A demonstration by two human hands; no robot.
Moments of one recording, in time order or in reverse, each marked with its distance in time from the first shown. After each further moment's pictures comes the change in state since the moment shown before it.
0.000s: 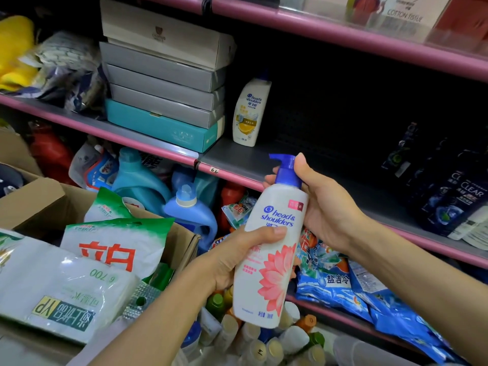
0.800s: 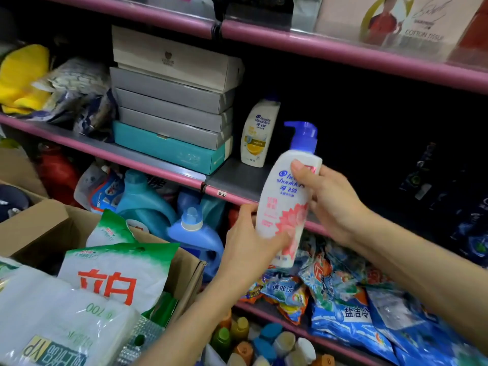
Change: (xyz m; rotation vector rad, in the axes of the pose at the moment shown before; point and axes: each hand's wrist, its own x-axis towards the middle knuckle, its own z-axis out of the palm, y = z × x) left_hand 0.037 0.026 -0.005 0.544 0.644 0.411; right_hand 0.061 -0.013 0.000 -0.195 0.054 -0.196
